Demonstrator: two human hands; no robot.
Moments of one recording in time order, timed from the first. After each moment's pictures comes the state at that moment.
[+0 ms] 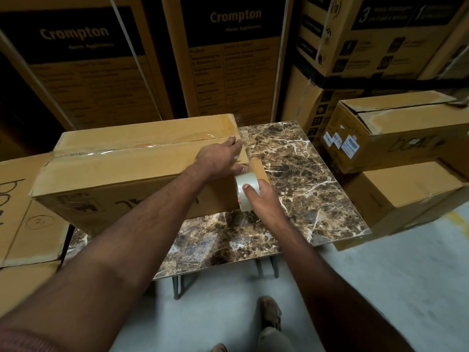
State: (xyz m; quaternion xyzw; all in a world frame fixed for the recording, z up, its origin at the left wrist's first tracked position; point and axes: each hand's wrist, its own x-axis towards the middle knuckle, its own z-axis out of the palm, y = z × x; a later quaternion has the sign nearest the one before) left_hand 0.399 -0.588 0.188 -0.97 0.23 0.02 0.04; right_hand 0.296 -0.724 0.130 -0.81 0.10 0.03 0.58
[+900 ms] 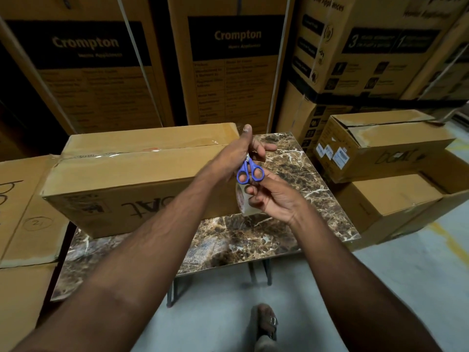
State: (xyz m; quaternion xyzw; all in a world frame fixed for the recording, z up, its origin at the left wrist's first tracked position) left_hand 0.352 -0.606 0.234 -0.69 0.18 0.18 -0.68; right_hand 0.283 -0.738 0.198 -0.43 0.00 0.23 0.87
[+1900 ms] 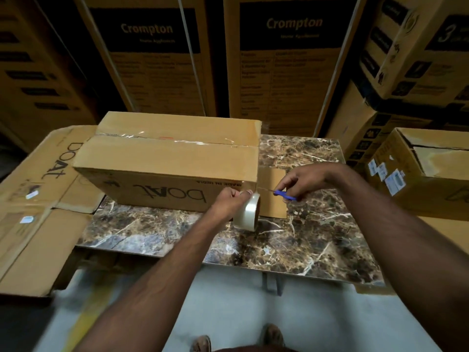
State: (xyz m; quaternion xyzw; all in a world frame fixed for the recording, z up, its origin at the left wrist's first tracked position) left_hand 0.301 -0.634 0.162 -0.76 -0.22 0.13 -0.59; right_hand 0.436 -0.844 0.208 -0.81 -0.24 0.48 0.25
